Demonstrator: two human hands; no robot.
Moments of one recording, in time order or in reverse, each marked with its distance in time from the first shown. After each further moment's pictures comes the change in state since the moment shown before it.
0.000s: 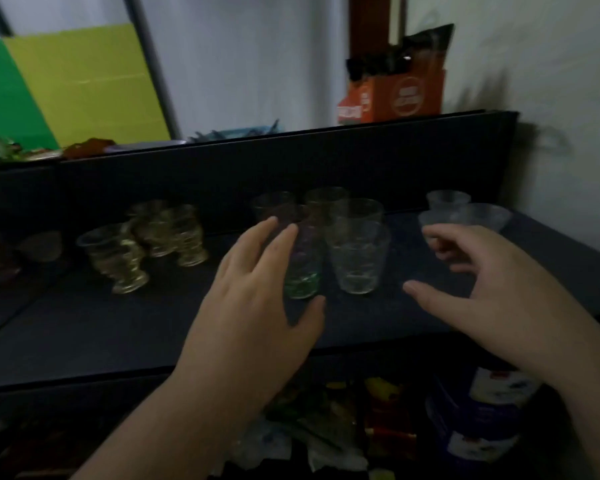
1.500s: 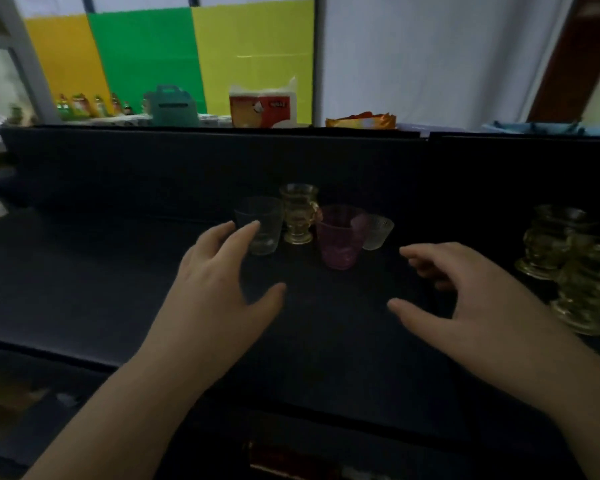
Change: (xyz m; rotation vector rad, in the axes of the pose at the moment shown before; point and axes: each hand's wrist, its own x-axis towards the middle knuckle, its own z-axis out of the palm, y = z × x) left_hand -0.127 -0.562 -0.244 0.017 0.061 -0.413; right_hand 0.088 -0.454 0.408 -0.005 -0.240 -0.255
